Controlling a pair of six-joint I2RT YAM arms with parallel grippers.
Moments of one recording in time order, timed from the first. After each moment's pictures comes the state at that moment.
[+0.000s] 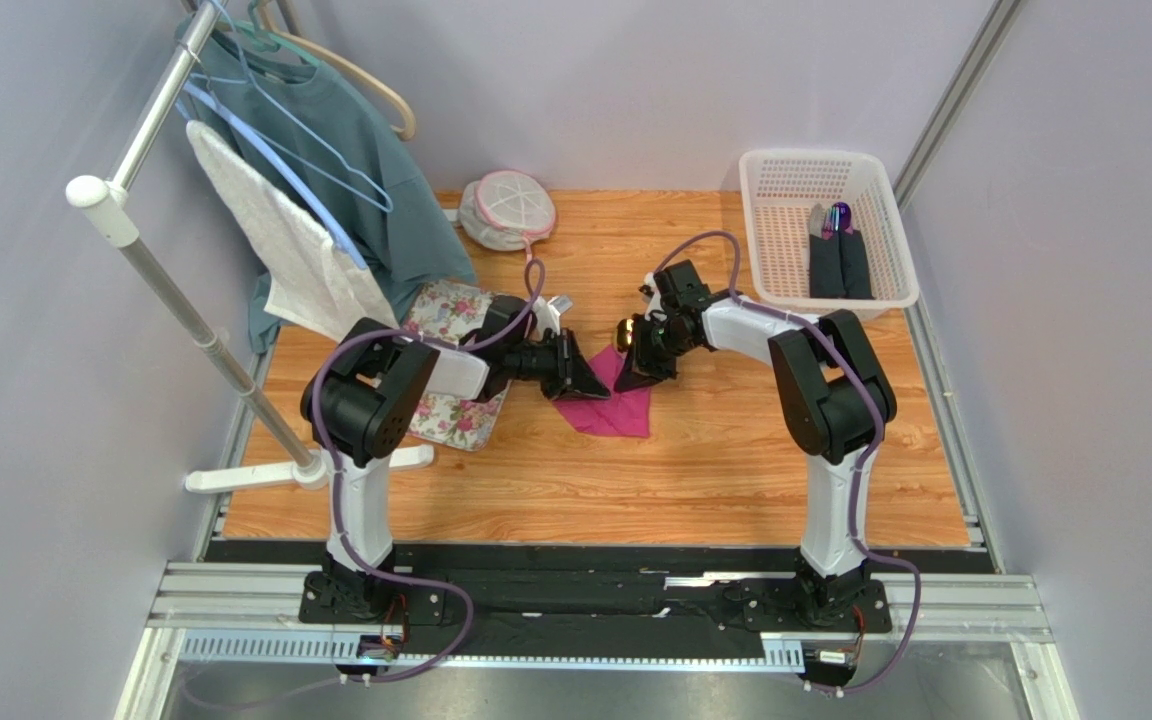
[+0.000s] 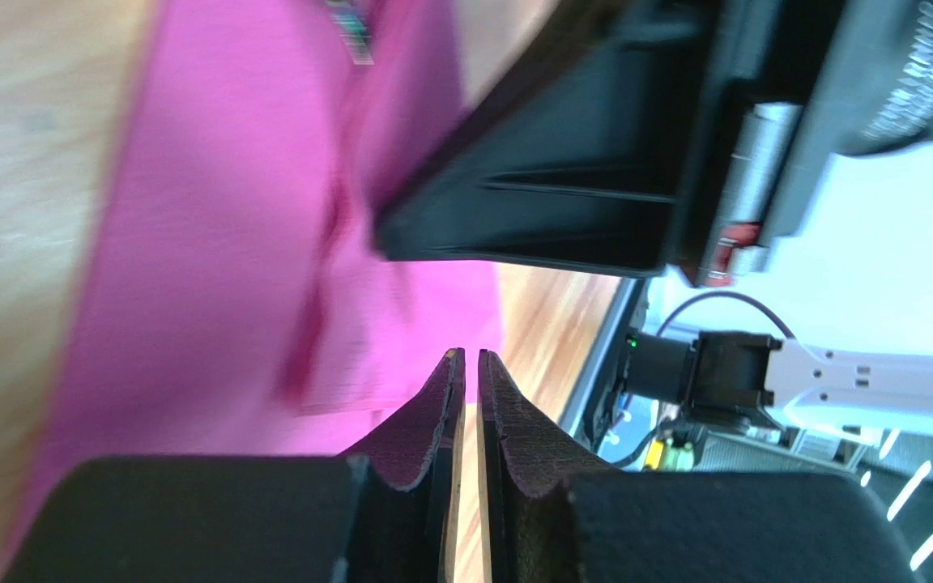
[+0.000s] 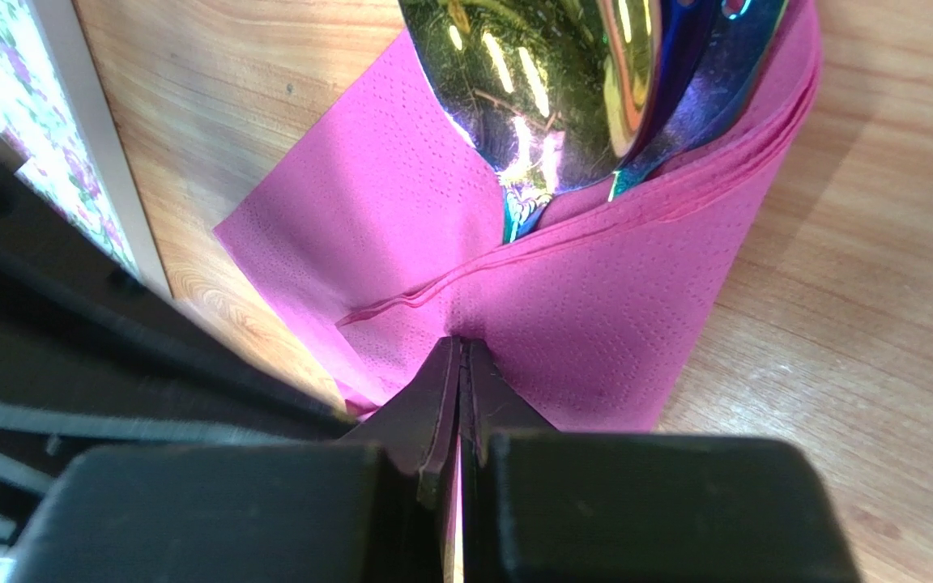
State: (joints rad) left arm -0.49 2.00 0.94 0.43 0.81 -0.83; right arm 0.42 2.03 1.30 -0.41 -0.48 0.56
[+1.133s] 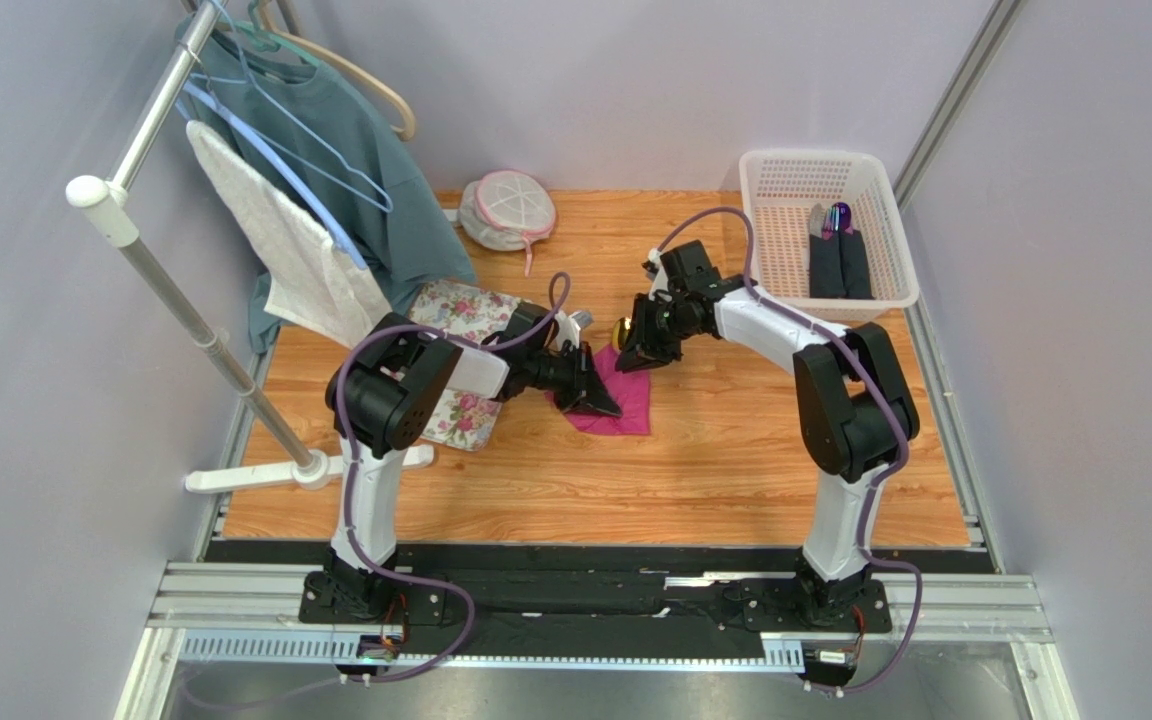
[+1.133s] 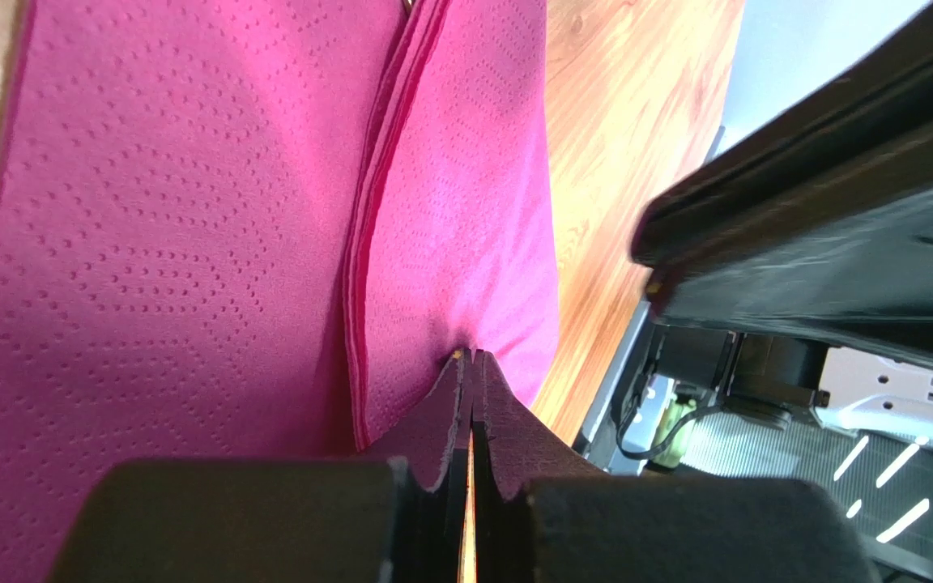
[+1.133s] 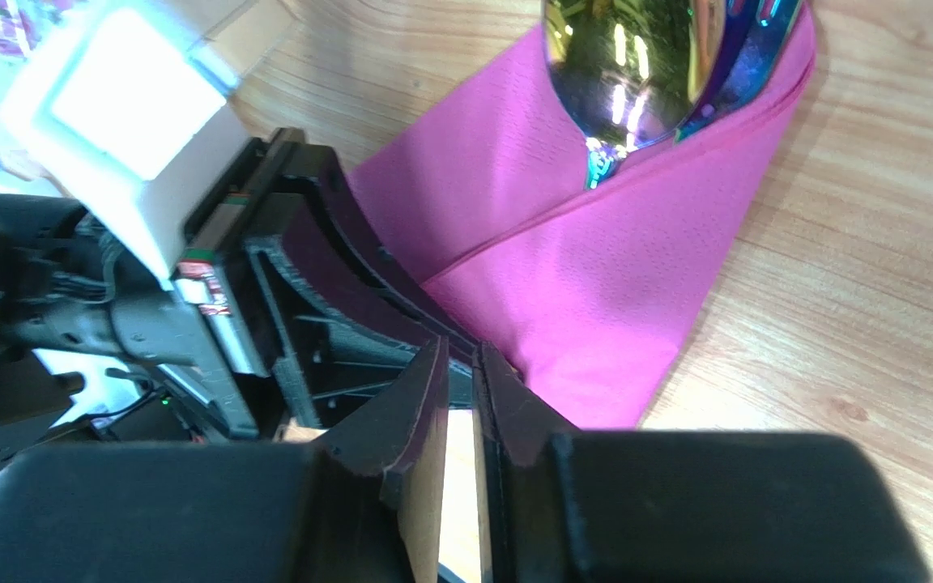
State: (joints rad) left arm -0.55 2.09 1.03 0.32 0.80 -0.78; right arm 0.42 1.91 1.34 -0.46 -0.46 0.53
